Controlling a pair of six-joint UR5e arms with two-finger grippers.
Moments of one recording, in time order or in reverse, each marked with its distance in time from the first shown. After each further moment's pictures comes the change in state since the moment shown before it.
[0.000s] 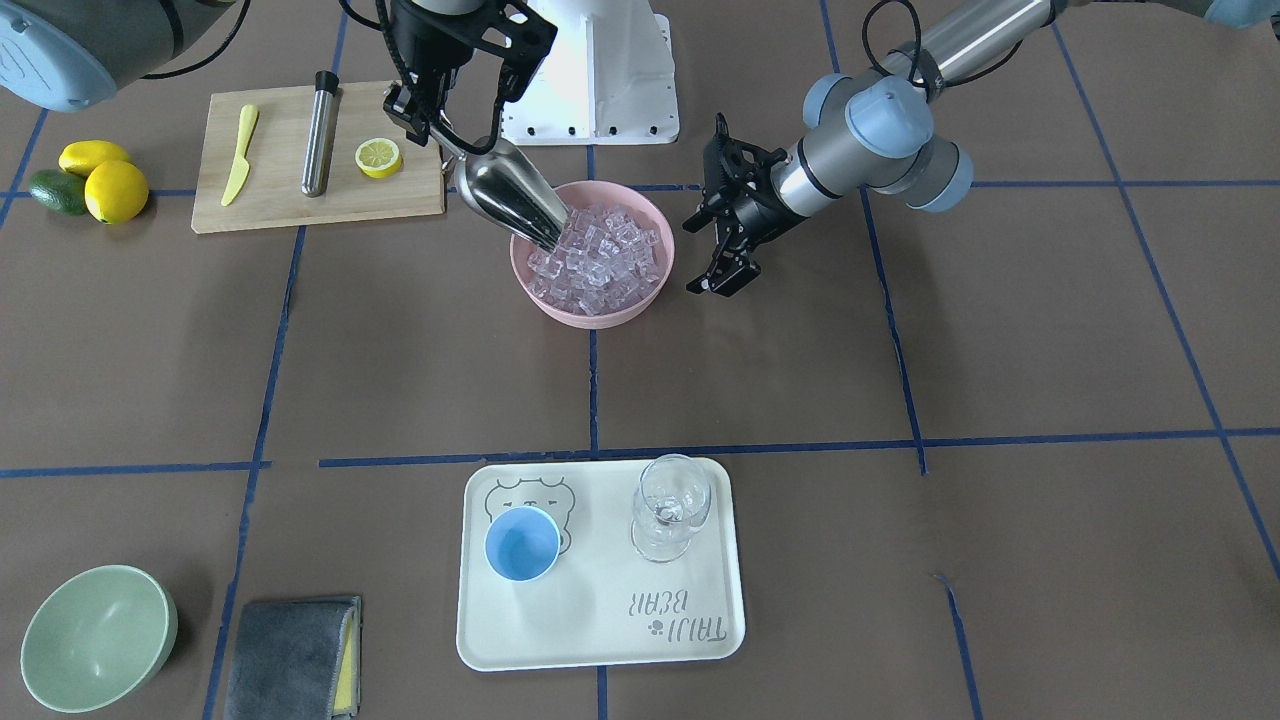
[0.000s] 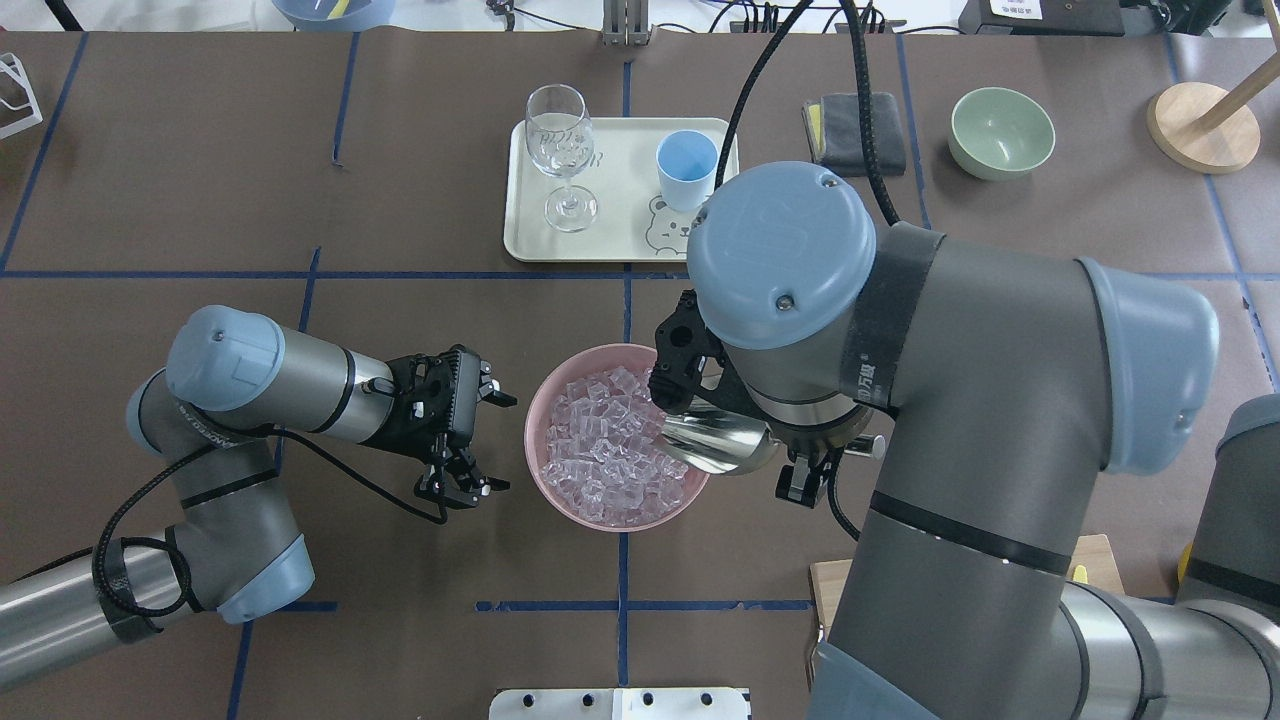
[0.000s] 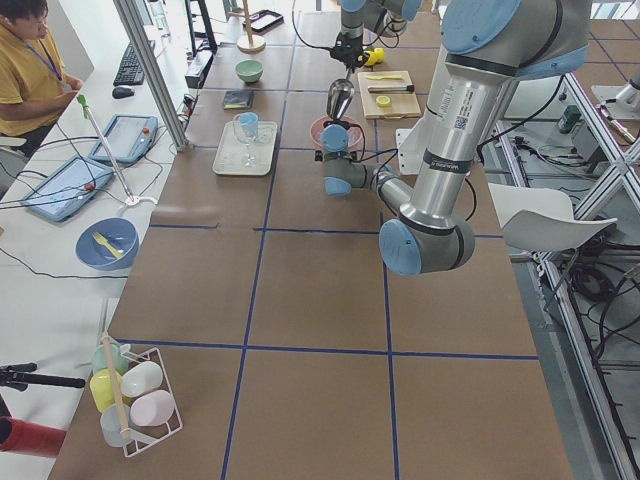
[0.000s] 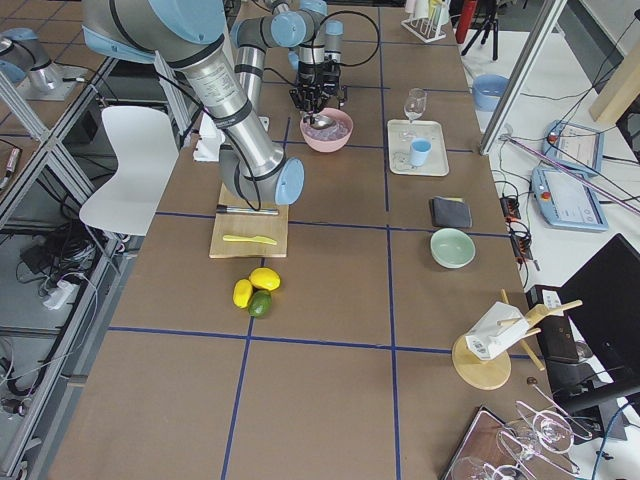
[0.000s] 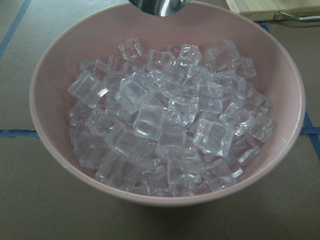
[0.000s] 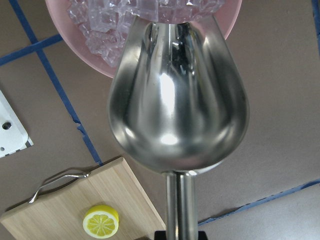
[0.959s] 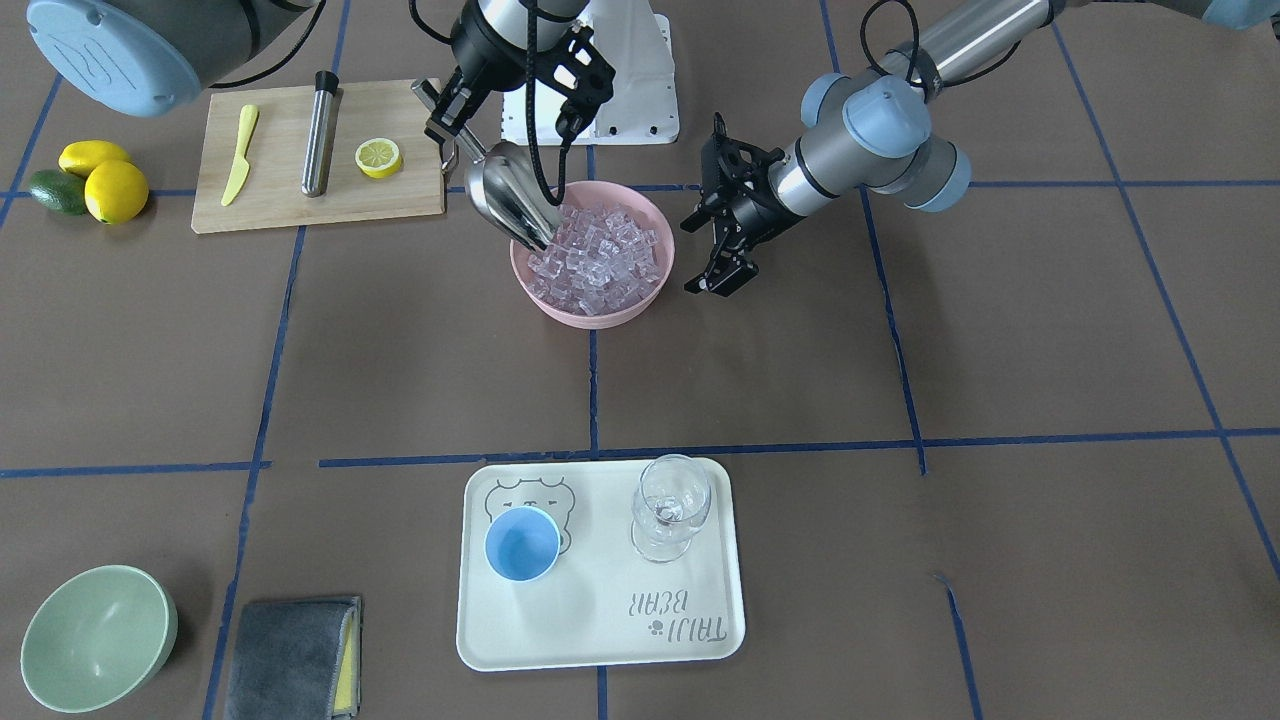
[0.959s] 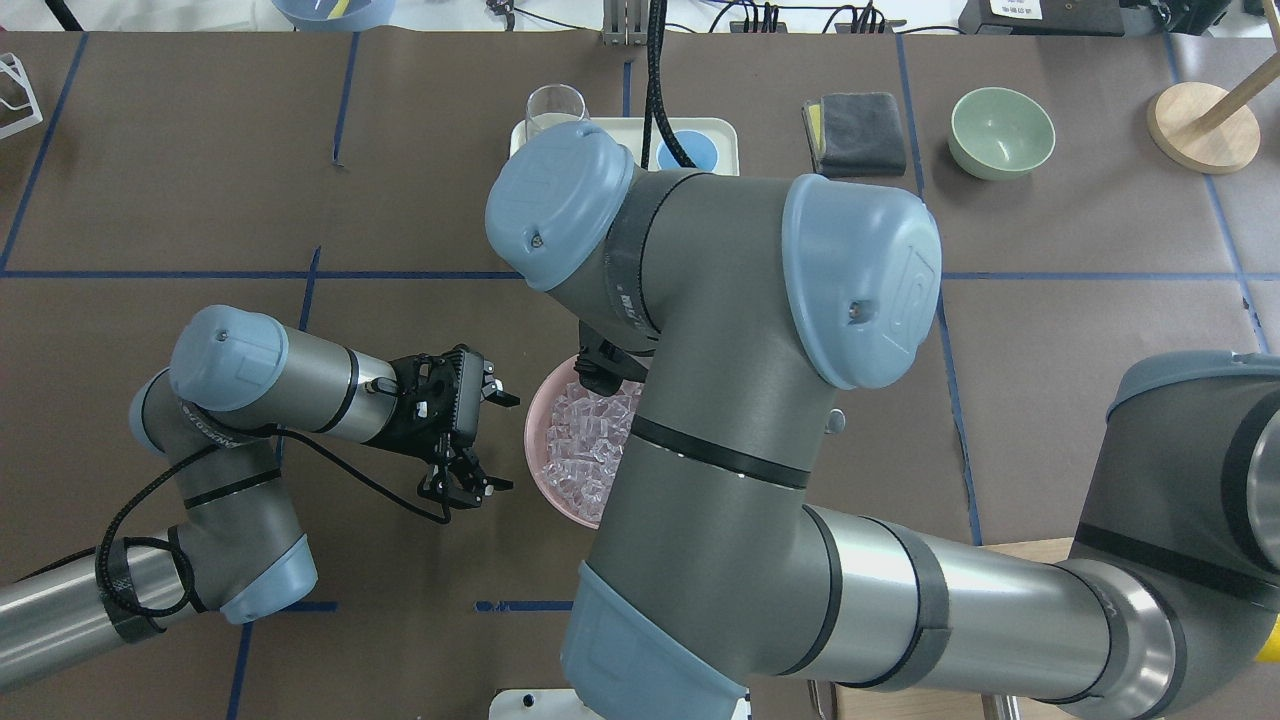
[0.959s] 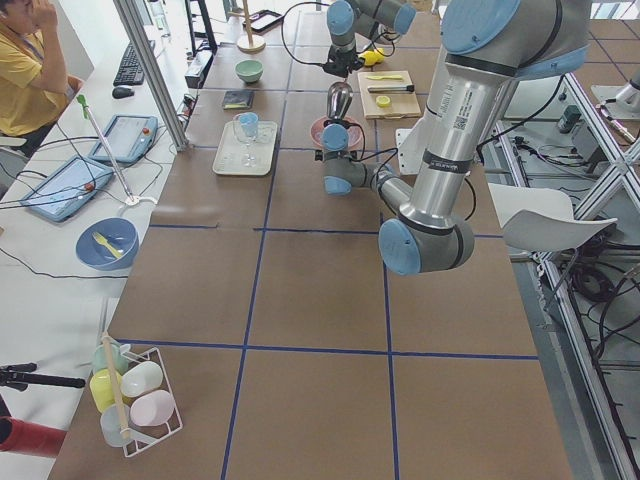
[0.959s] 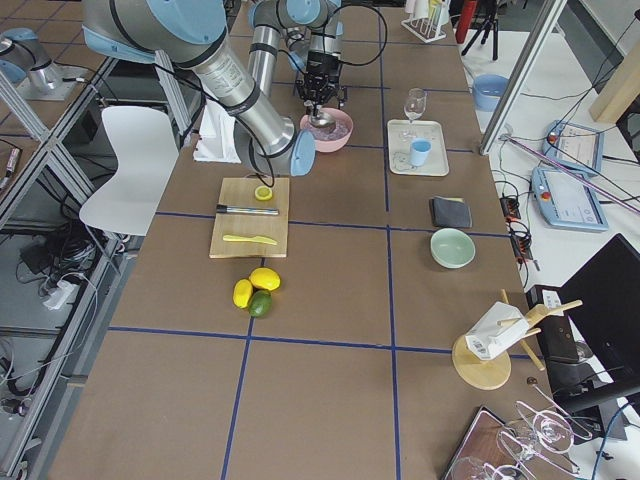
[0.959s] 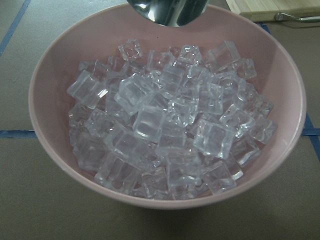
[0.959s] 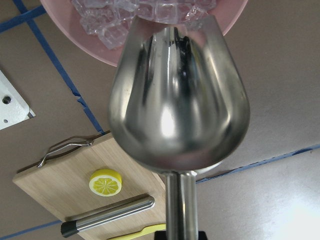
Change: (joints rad) left arm 0.002 -0.006 0.000 0.003 0.001 -0.002; right arm -0.001 0.213 -0.267 -0.204 -0.027 -0.063
